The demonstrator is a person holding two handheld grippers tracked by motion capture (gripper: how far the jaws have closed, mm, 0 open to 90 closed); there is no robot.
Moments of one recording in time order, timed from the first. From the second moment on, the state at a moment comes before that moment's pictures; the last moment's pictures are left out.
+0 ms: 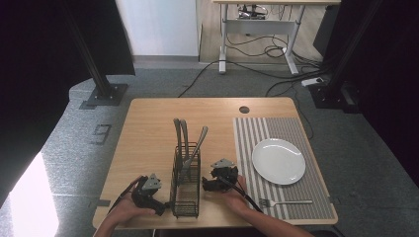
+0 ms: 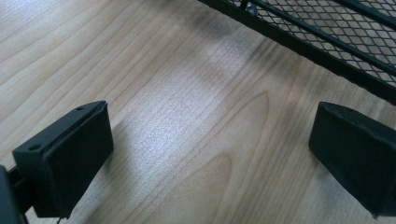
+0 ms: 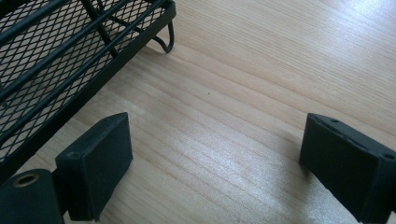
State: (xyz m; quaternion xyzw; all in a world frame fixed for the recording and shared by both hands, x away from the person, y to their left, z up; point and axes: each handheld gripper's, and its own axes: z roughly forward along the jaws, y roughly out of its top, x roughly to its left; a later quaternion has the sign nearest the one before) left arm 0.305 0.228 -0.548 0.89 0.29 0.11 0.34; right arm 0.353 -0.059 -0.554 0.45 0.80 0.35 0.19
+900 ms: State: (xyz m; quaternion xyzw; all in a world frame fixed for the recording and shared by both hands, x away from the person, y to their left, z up) left arm 0.305 0.228 -0.548 0.89 0.29 0.10 0.34; right arm 0.350 -0.080 -0.513 0.46 0.77 0.42 0.16
